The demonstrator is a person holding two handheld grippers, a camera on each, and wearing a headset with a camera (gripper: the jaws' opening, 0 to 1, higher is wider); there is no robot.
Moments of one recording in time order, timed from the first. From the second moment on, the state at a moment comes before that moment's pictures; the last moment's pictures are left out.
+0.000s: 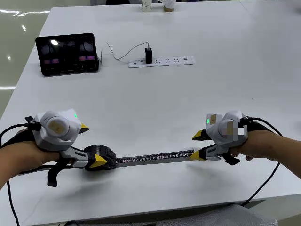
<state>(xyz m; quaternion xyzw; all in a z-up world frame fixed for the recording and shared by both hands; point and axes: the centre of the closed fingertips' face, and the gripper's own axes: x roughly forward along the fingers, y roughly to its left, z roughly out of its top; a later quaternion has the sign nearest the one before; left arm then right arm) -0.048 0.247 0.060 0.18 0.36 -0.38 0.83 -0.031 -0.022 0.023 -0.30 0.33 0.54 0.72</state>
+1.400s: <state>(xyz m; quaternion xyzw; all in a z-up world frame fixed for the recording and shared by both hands) -0.109 0.325 0.061 0.06 0.32 -0.26 0.91 -0.073 -0.151 0.058 -0.17 0.31 0.37 0.86</state>
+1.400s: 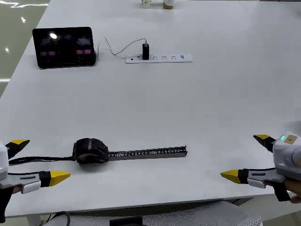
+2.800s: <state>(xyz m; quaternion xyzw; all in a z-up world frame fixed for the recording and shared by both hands) -0.102 0.296 0.070 0.03 0.33 -0.26 0.90 -0.079 -0.156 0.048 -0.22 0.36 0.42 0.80</state>
